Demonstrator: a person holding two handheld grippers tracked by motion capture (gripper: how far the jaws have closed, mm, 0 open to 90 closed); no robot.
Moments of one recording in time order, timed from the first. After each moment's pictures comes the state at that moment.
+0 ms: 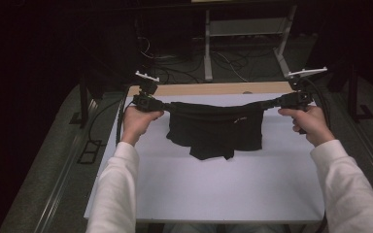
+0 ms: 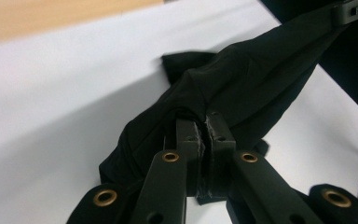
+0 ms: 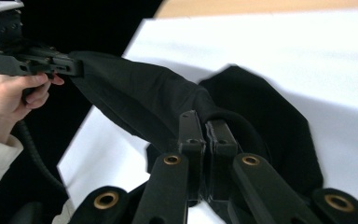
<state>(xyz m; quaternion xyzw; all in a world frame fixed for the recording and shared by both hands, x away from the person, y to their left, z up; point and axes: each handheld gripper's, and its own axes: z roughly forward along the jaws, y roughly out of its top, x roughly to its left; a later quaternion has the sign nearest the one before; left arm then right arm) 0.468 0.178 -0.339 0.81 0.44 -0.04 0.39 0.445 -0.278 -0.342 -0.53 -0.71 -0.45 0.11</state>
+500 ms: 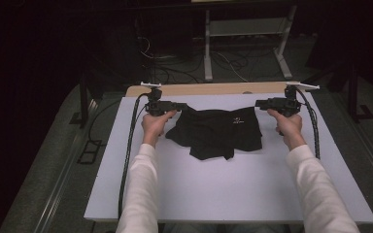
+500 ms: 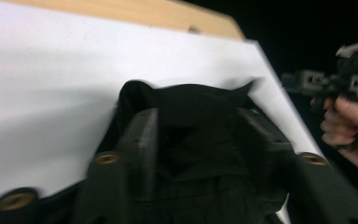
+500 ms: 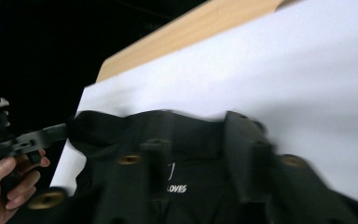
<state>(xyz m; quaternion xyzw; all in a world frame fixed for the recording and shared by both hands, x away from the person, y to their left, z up) 0.501 0.175 -0.405 0.69 0.51 -0.08 0.50 0.480 -0.291 -0.410 -0.64 -0.58 -0.49 0.06</state>
